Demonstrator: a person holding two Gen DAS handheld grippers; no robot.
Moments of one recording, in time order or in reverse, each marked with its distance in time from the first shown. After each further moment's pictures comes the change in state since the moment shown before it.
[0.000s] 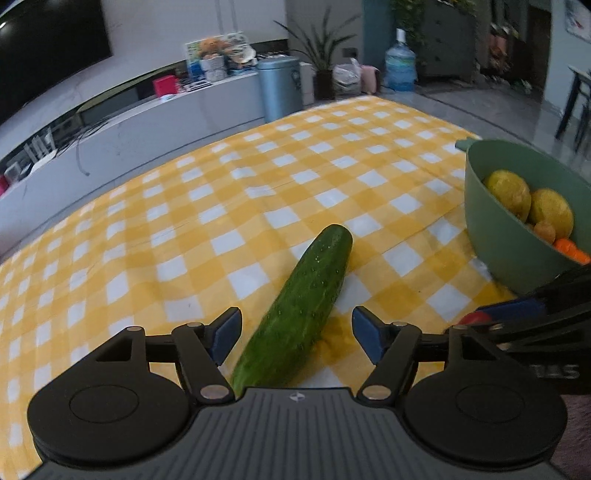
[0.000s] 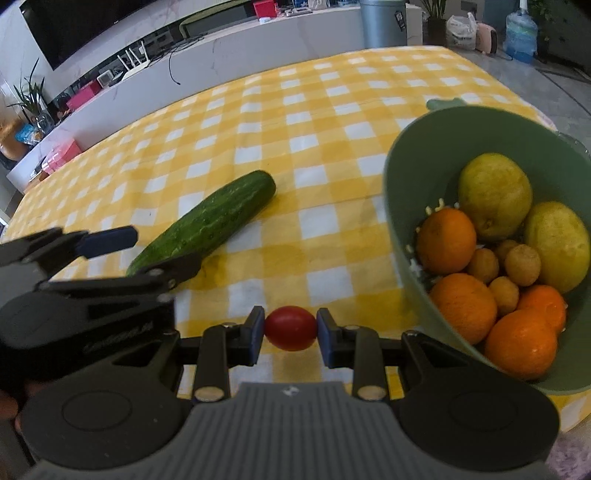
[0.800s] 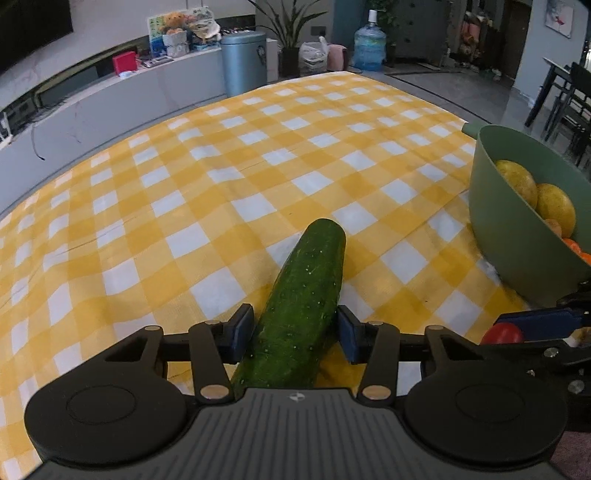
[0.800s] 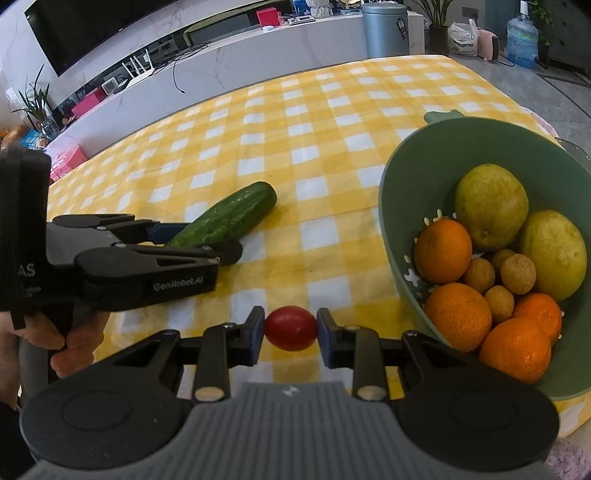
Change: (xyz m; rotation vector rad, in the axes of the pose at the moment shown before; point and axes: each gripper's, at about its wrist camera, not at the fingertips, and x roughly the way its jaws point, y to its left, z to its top) left arm 0.043 0.013 0.011 -0.009 0.068 -0.130; right arm -0.006 -0.002 0.001 0.003 -0.024 0.021
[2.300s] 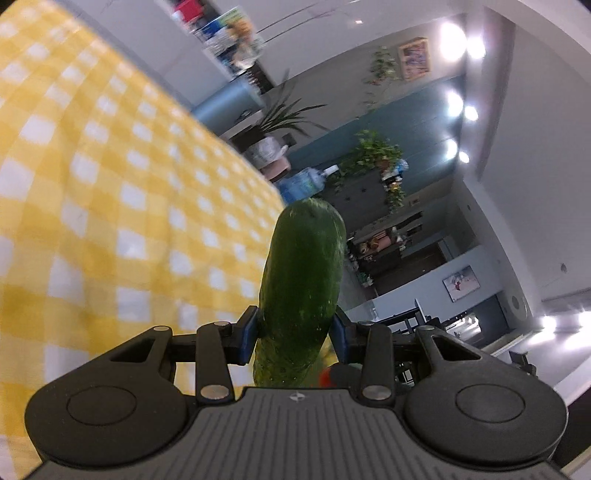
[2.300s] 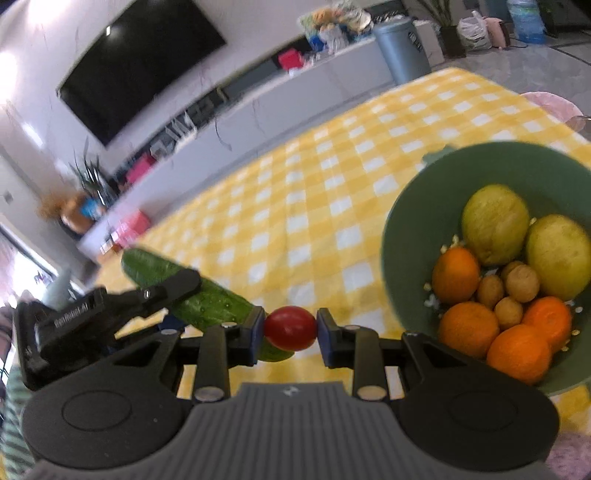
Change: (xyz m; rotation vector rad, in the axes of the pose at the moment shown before) left arm -0.054 0.073 -0.042 -0.761 -0.337 -0.683; right arm -0.052 -0.042 0.009 0.174 -0.147 0.277
